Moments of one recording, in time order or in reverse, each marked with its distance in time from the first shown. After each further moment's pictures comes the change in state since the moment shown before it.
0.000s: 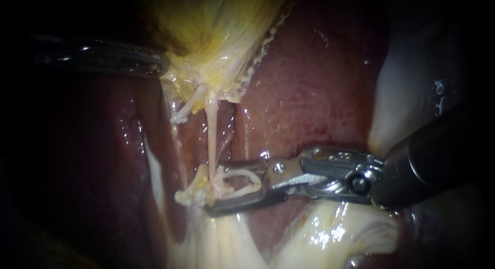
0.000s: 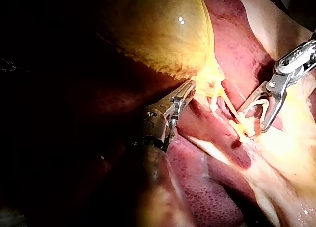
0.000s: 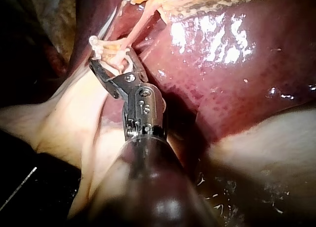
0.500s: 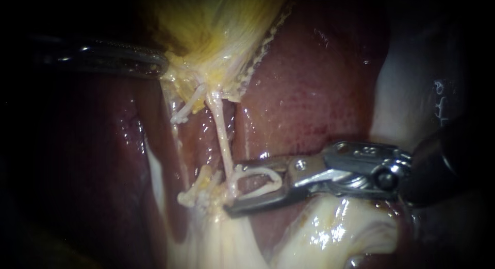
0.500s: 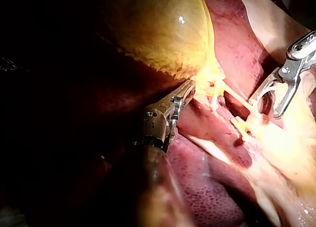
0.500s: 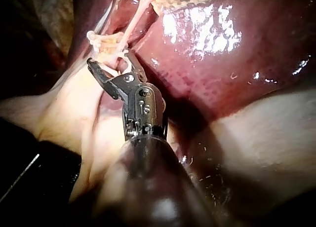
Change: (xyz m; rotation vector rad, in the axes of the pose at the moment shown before) right arm 0.001 -0.002 -0.005 0.009 0.006 0.014; left arm 0.000 0.000 0.000 0.000 0.000 0.000
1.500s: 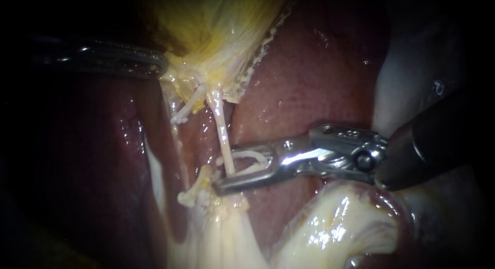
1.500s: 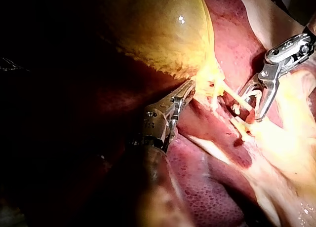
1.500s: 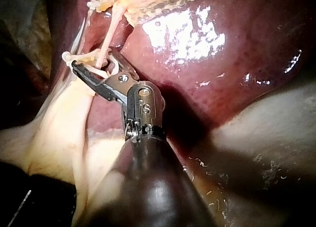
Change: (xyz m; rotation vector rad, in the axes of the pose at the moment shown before) right arm 0.000 0.005 0.004 0.085 0.139 0.070; left arm 0.000 0.000 0.000 0.000 0.000 0.000
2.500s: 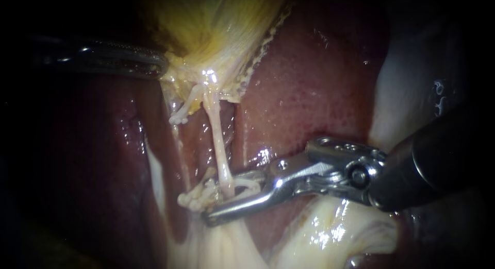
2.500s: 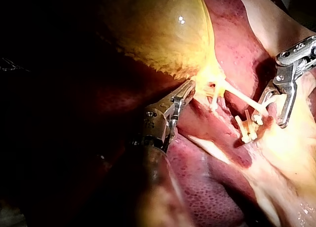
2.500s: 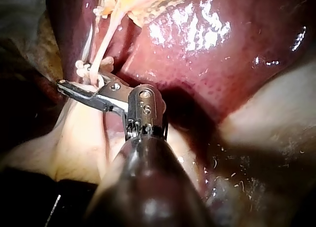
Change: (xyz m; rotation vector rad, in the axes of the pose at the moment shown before) right arm 0.000 -0.004 0.000 0.176 -0.004 0.126; left arm 0.000 0.000 0.000 -0.001 0.001 -0.001
